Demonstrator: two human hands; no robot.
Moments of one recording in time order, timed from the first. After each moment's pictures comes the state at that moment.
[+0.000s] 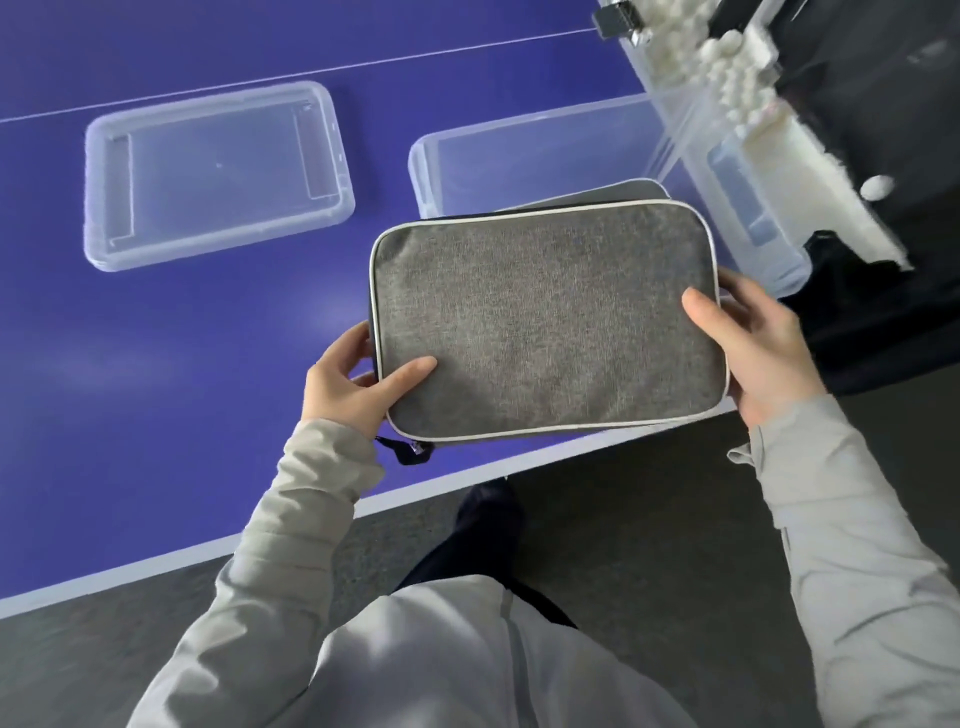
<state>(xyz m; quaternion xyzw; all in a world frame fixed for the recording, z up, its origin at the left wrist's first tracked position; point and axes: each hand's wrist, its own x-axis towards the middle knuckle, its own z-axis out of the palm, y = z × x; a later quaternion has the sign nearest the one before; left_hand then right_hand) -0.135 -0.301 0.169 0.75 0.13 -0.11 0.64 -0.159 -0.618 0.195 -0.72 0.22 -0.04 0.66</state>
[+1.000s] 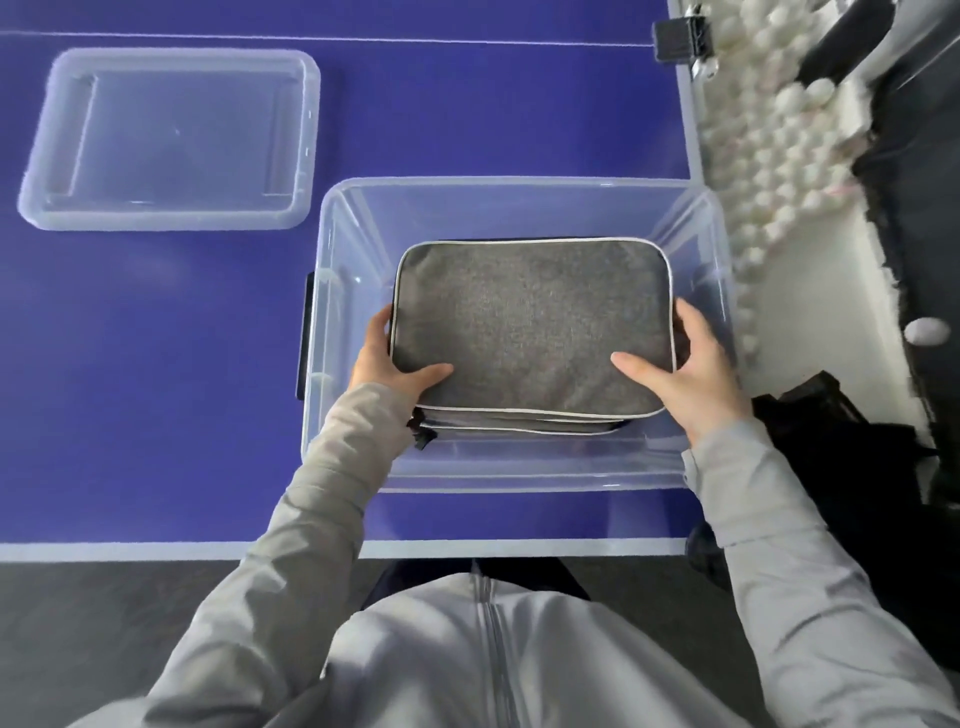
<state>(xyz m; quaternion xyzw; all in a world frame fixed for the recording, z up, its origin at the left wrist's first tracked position) -0.017 -0.458 0.090 0.77 0.26 -0.11 0.58 0.000 -0.743 0.130 -0.85 0.15 0.10 0.50</state>
